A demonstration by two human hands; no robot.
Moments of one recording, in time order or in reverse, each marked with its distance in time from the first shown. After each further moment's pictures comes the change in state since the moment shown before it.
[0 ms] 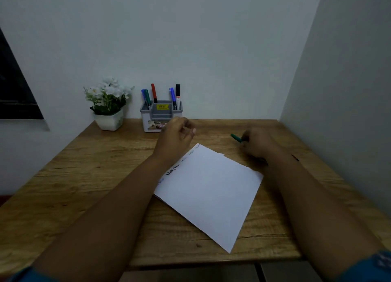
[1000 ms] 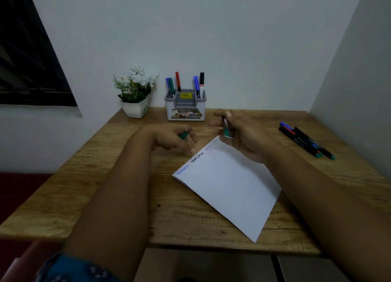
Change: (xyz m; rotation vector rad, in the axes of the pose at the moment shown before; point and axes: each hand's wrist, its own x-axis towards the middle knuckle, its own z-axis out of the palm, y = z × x) left_hand 0.005 -0.017 -0.089 0.070 -0.887 -0.556; right_hand -0.055 -0.102 0.014 1.425 -0.363 -0.214
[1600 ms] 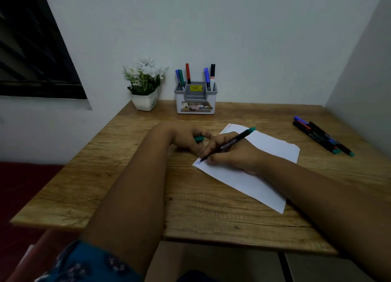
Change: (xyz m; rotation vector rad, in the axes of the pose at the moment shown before) left_hand 0.005 0.005 0.010 0.353 -0.092 0.043; right_hand -0.010 0.040 0.028 -0.451 -0.287 -0.098
